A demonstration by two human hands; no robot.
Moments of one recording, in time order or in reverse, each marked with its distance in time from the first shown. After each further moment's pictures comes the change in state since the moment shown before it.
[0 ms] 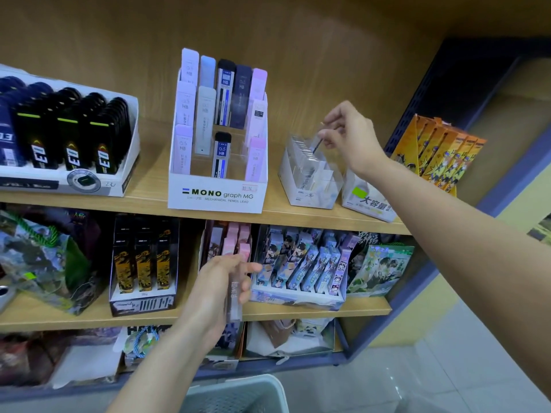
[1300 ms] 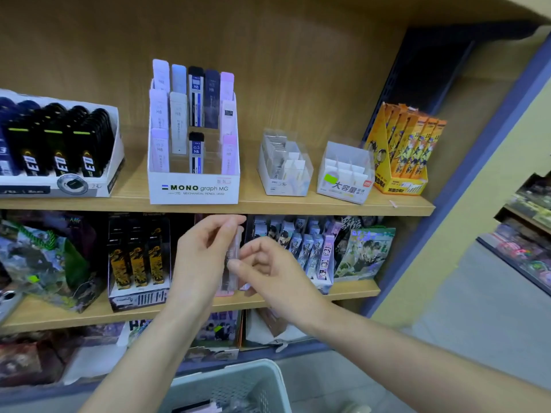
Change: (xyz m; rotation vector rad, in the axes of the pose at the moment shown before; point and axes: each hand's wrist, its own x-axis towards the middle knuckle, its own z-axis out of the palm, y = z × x) left_hand -0.031 0.016 0.022 0.300 0.146 0.552; right_hand -0.210 -0.069 0.050 0.707 -0.405 0.337
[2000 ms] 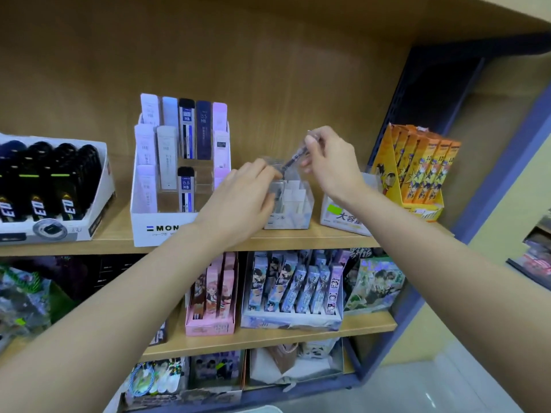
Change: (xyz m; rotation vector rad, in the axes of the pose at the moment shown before) left_hand 0.110 0.051 0.050 1.130 -0.329 0.718; right_hand 0.149 -0.069 -0.130 -0.524 0.526 -0.361
